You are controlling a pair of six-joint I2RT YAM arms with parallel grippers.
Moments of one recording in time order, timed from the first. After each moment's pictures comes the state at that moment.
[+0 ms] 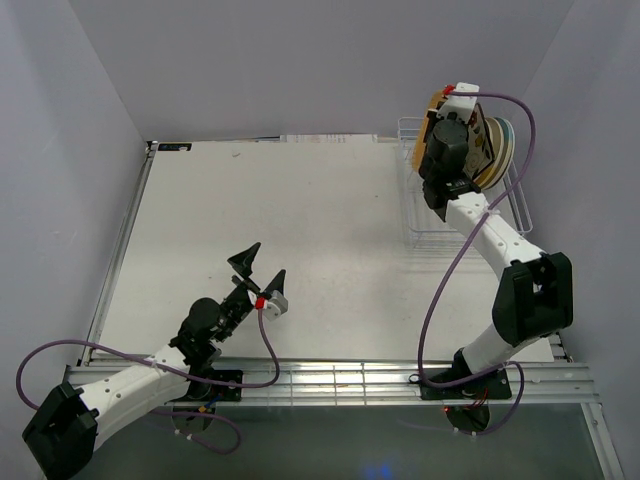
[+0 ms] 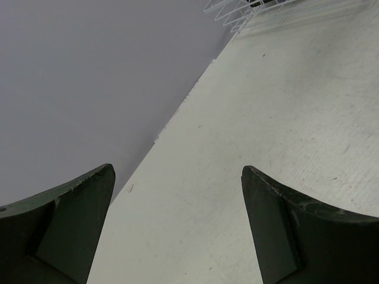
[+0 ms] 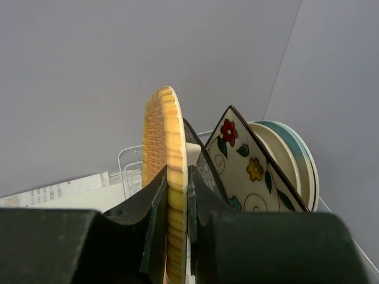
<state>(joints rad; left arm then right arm) -0.77 0.64 0.03 0.75 -0.05 0.83 0.34 1.55 1.27 0.41 0.65 -0.07</state>
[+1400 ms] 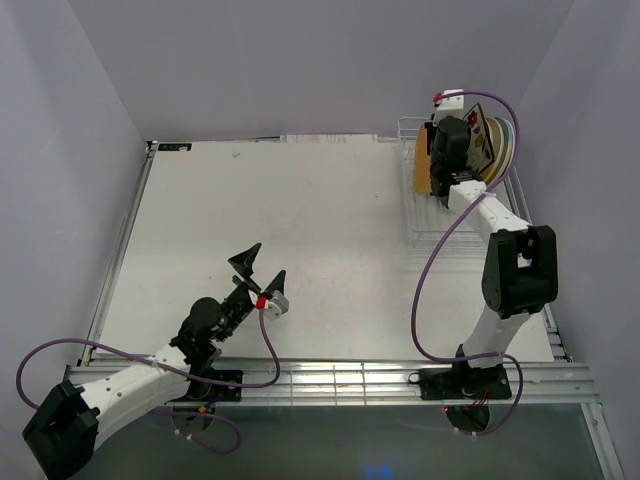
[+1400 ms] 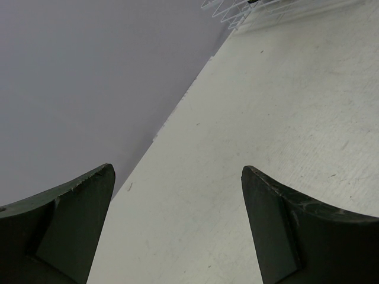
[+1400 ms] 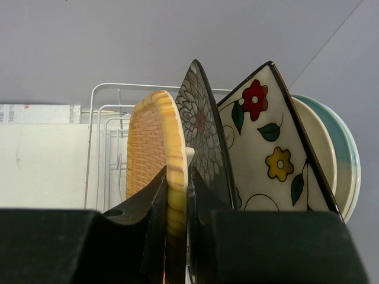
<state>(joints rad) -0.77 0.65 0.03 0.75 -0.05 0.84 0.20 1.76 1.35 0.29 0.37 -0.17</state>
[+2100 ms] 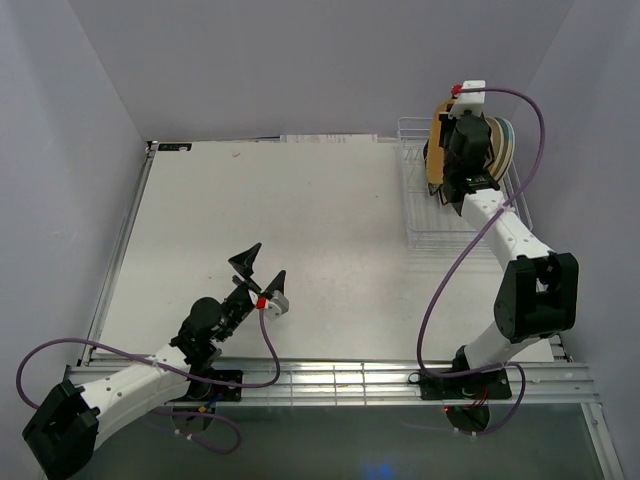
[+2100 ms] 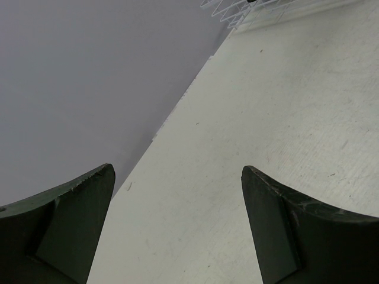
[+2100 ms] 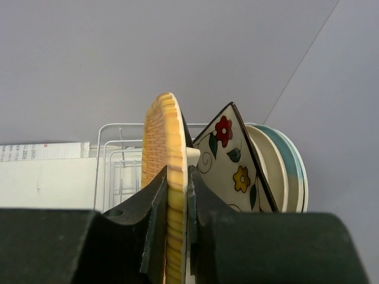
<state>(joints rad) -0.77 0.65 0.03 0.75 -0.05 0.84 0.19 1.59 1.30 0.32 0.35 -0.16</state>
